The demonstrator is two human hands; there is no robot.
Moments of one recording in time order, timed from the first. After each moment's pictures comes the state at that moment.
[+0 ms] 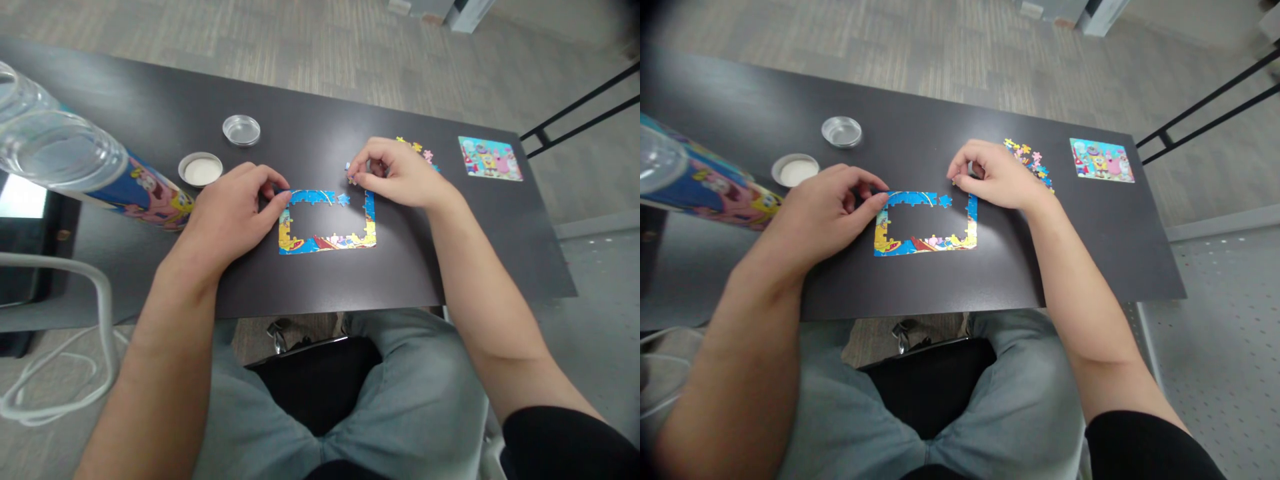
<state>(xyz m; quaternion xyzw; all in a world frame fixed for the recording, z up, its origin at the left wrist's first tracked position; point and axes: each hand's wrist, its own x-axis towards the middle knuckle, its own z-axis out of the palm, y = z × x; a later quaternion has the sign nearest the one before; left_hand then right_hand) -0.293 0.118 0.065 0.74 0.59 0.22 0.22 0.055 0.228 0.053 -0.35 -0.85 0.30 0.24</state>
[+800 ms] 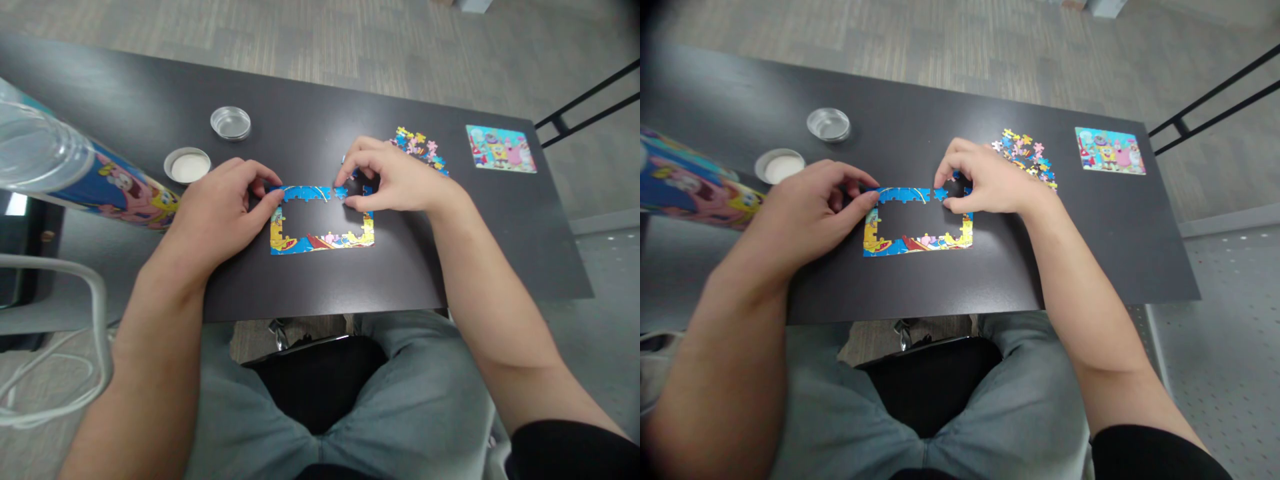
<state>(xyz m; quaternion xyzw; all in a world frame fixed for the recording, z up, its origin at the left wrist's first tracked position) -0.296 0.120 0.060 0.73 0.60 0.23 0.21 0.048 0.218 0.059 -0.33 -0.88 0.31 0.17</state>
